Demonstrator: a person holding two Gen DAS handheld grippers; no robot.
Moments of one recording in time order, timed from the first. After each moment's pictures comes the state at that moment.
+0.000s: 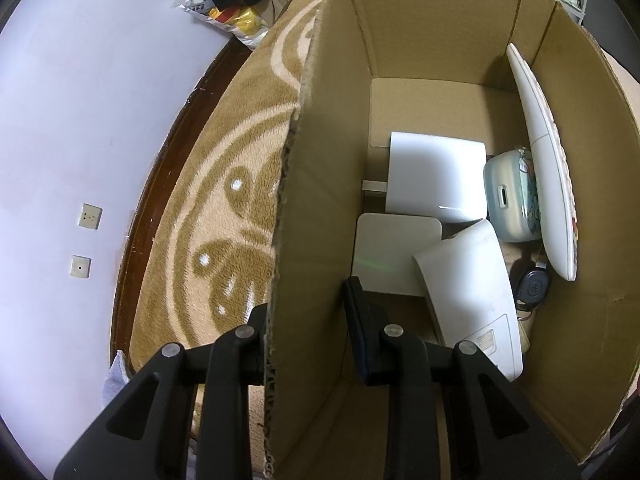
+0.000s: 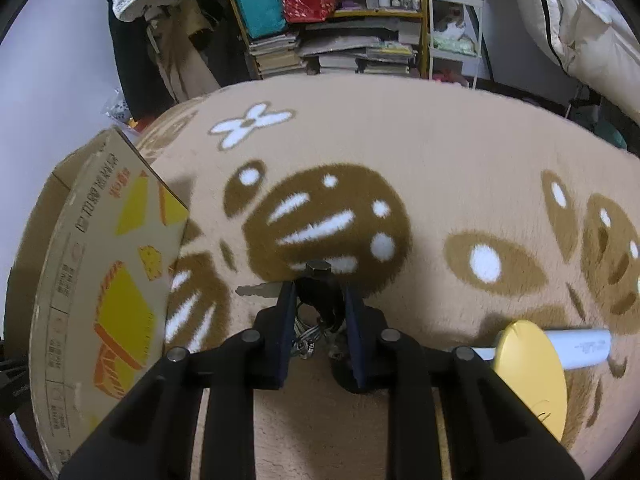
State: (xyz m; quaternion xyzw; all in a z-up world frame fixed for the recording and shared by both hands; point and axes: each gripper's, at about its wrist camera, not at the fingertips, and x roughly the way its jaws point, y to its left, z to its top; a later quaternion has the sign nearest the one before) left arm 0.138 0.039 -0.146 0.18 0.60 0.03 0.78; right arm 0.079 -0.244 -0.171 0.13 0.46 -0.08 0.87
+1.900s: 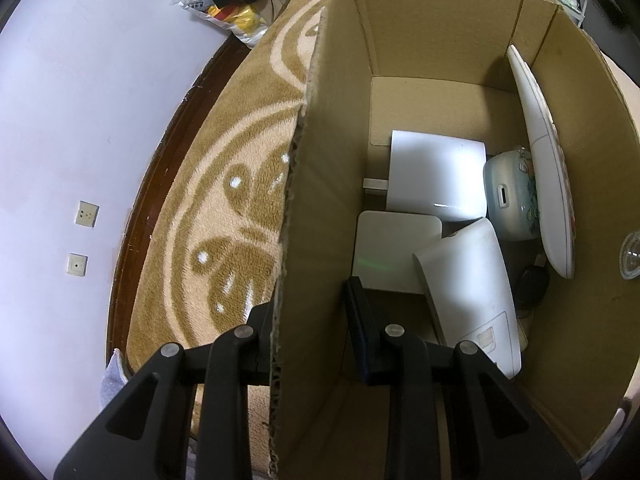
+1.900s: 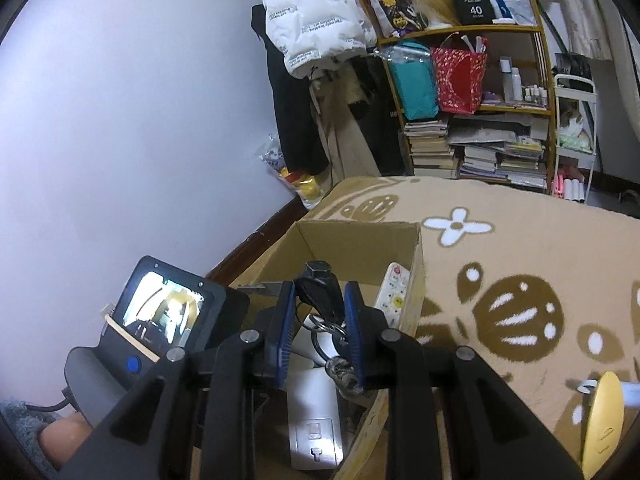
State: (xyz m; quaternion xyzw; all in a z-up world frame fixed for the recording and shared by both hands) left arm 0.139 0.044 -0.147 0.17 0.61 0.03 0.78; right arm 0.060 -0.118 -0.078 0.14 0.31 0.14 0.93
